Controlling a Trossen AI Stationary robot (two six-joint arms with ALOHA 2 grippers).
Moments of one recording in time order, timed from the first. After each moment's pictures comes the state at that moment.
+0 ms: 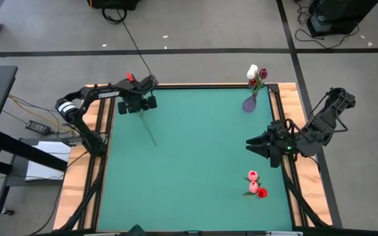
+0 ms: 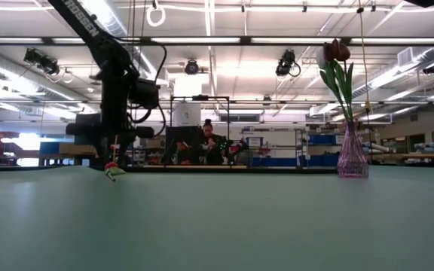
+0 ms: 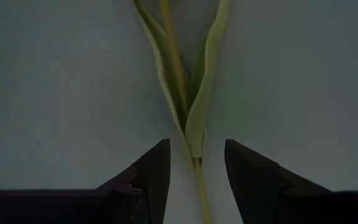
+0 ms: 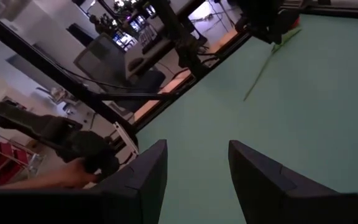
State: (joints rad) left arm 0.79 1.64 0.98 -0.79 -0.12 -1.00; right arm 0.73 0.76 0.88 -0.53 0.76 1.01
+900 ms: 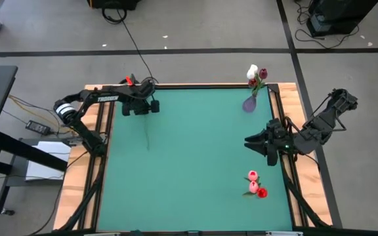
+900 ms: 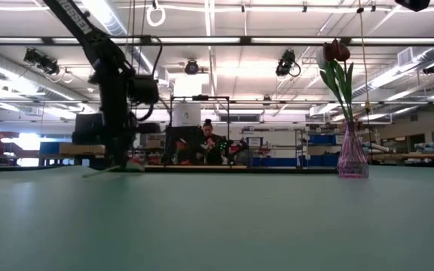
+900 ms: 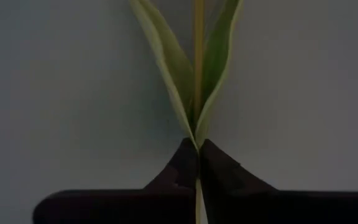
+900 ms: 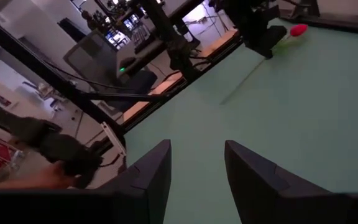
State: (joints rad) left arm 0.75 1.60 0.88 -0.61 -0.04 -0.88; right arm 0.67 0.76 0.88 -0.54 0.72 0.94
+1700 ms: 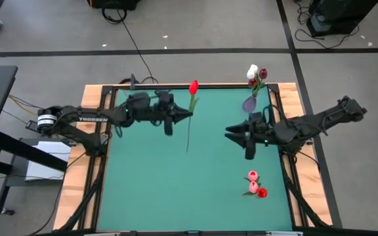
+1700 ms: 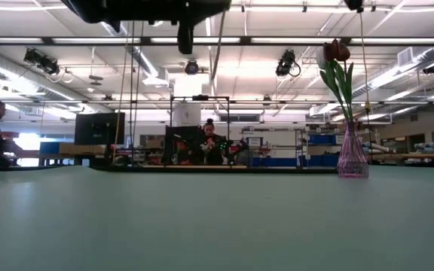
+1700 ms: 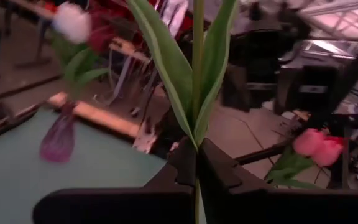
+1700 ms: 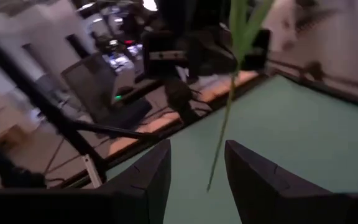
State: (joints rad) left arm 0.20 1.34 0.88 0.51 0.18 -0.44; right arm 0.36 0.93 0.88 -0.15 0.53 0.58
